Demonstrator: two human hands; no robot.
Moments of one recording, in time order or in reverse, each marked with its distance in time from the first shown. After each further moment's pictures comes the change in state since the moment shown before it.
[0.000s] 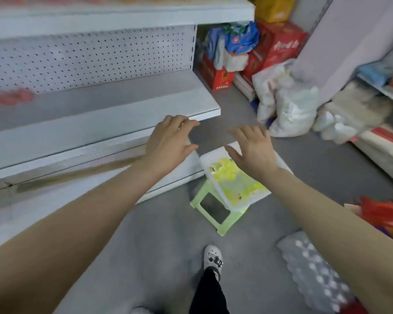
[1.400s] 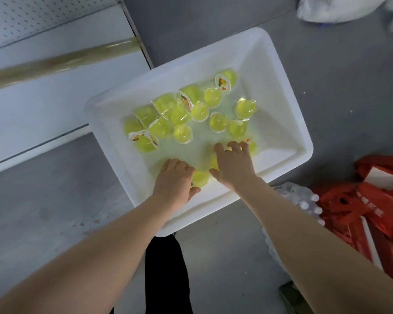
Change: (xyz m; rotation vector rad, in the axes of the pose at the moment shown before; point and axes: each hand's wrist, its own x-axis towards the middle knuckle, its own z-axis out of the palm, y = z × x) left_hand 0.007 0.105 0.539 -0.121 -0.803 -0.243; right_hand -0.165 0.261 0.383 0.016 -1.079 0.162
